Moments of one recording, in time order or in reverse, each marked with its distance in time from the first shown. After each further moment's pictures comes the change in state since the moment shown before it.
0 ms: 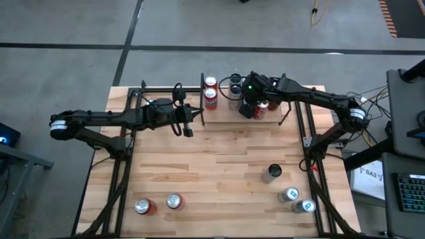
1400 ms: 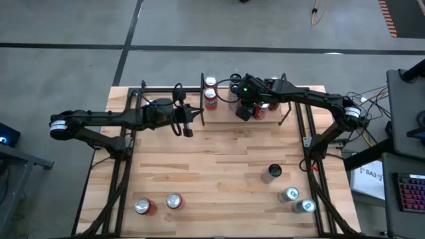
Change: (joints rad) left arm 0.000 0.000 0.000 -0.003 0.000 -0.001; right arm 0.011 0.052 0.012 0.010 -0.035 -0.010
